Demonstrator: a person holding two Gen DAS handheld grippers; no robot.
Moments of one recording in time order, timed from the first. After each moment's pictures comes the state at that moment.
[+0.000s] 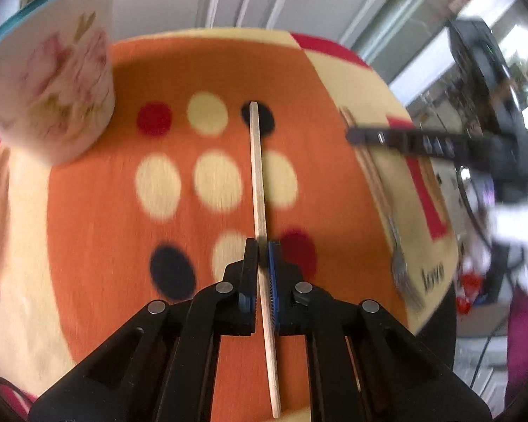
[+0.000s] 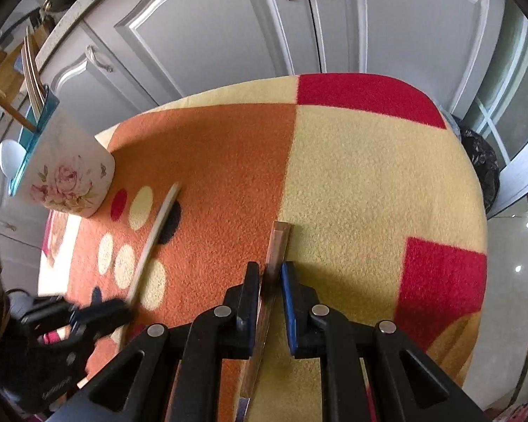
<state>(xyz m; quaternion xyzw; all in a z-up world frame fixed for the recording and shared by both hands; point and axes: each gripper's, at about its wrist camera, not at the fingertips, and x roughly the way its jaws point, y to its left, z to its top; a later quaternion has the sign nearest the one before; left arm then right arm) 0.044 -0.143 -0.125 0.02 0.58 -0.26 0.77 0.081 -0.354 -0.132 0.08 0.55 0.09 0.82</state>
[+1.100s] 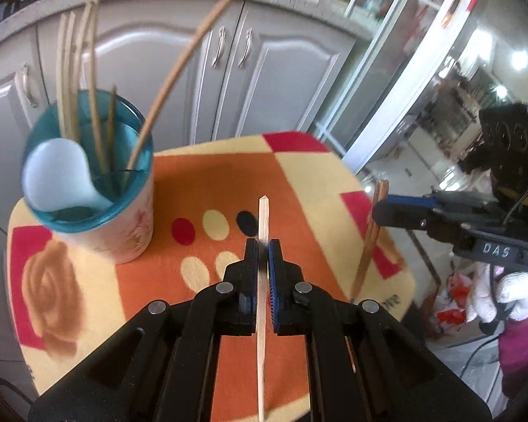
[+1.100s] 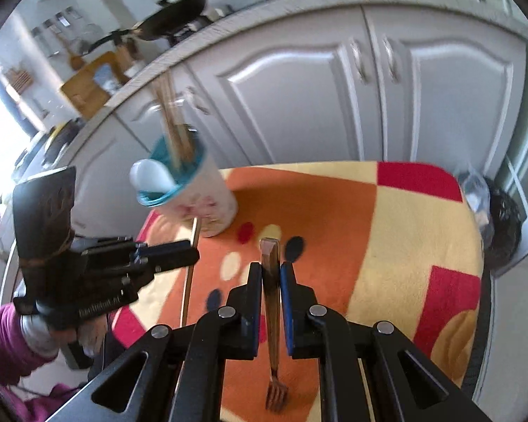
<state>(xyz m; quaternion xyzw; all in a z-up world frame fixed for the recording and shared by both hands) 0.047 -0.115 -0.009 0.01 0.46 -0.32 0.83 0.003 -0.325 -0.016 0.10 0.44 0.20 0.87</state>
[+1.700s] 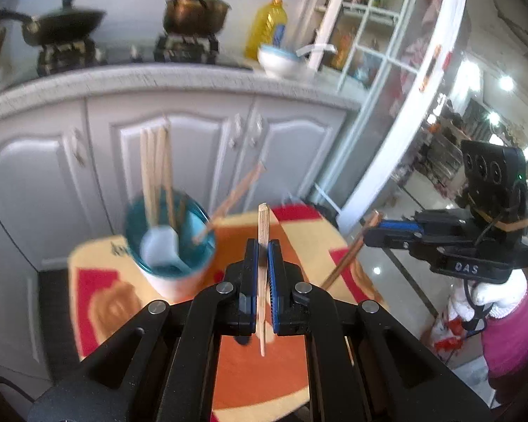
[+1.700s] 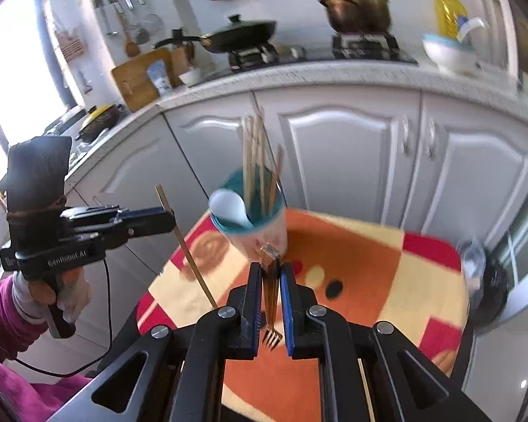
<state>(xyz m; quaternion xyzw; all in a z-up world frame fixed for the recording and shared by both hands) 0.020 -0.032 0.113 -0.02 0.35 -0.30 0.89 -0.026 -0.271 0.076 0.02 0.37 0.25 0.90</state>
